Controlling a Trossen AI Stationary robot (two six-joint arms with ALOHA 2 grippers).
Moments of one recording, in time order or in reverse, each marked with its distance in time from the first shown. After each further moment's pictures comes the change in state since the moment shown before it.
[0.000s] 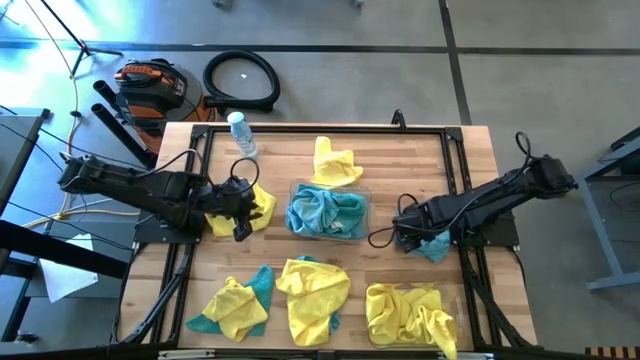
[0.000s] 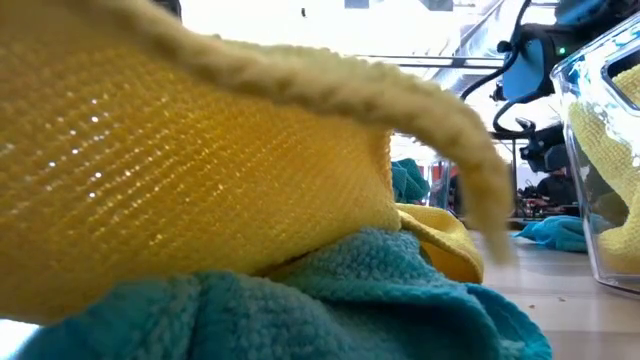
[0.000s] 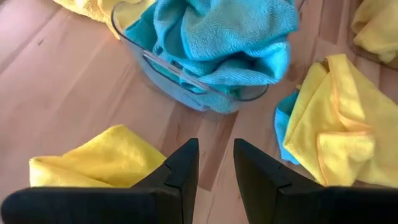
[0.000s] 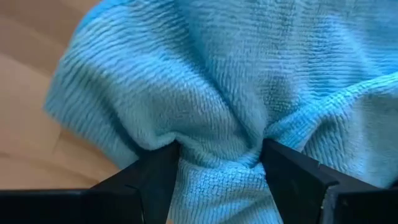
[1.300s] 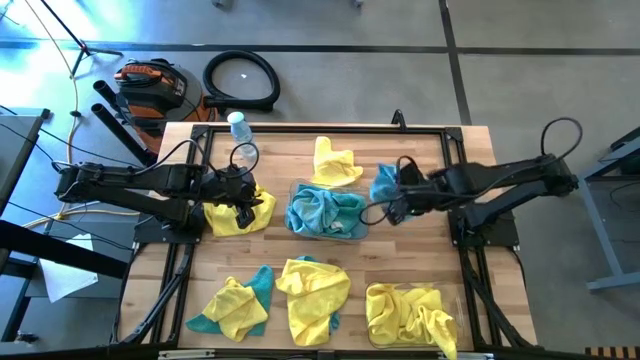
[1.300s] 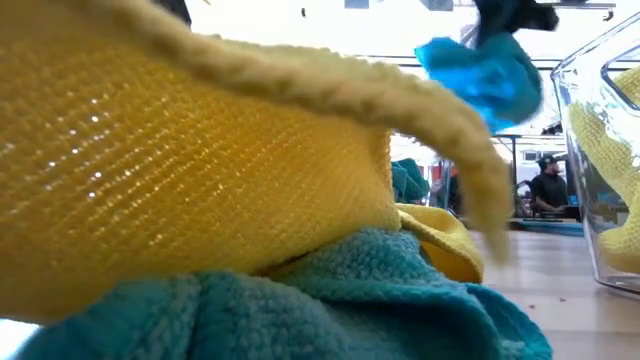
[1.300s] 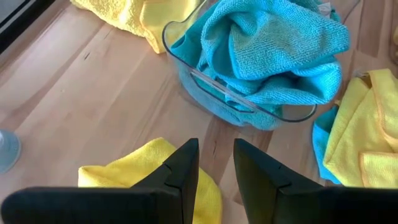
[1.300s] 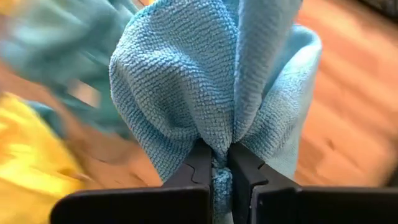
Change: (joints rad) left arm 0.160 -0.008 0.000 0.005 0.017 0.126; right arm 0.000 -0.038 0.740 -0.420 0.448 -0.204
